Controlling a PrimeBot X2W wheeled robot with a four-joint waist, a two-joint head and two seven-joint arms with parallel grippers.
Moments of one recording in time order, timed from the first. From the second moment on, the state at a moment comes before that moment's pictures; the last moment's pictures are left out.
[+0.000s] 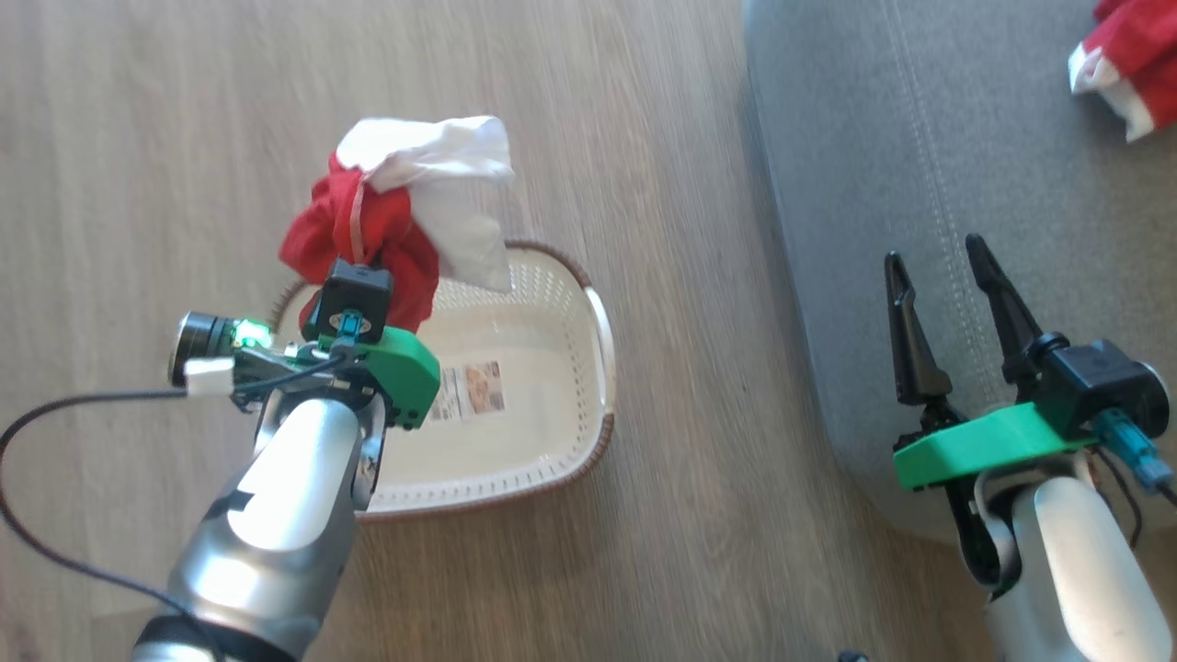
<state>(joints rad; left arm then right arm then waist) -0.62 0.12 -0.44 0.75 -0.10 0.29 -0.25 -0.20 -0.10 0.03 0.16 0.13 0.13 -0.26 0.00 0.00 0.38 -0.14</state>
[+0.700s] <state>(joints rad) -0.48 0.11 -0.33 0.03 -0.05 0.26 -0.25 -0.10 -0.10 0.05 0.17 0.12 0.13 -0.26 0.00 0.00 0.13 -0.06</state>
